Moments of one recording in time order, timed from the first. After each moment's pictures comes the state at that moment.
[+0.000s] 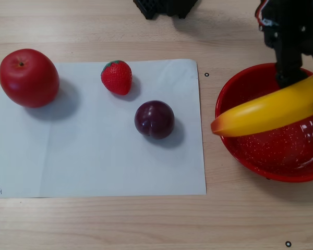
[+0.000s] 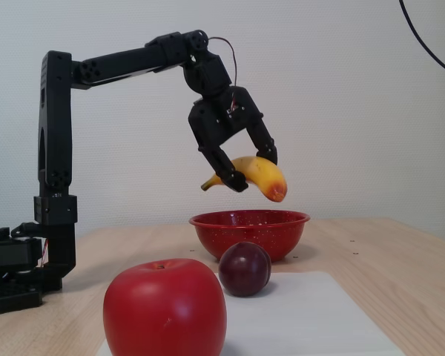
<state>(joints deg) 34.5 90.4 66.5 61.5 -12.4</state>
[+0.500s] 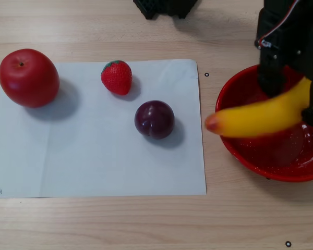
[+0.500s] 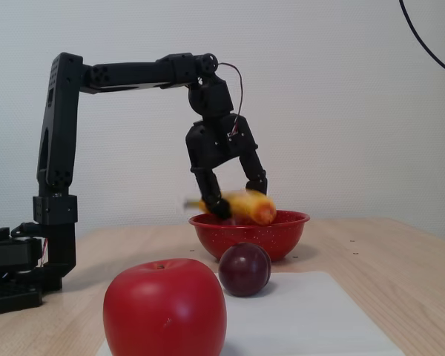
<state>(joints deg) 36.4 84.6 69.3 67.2 -7.3</state>
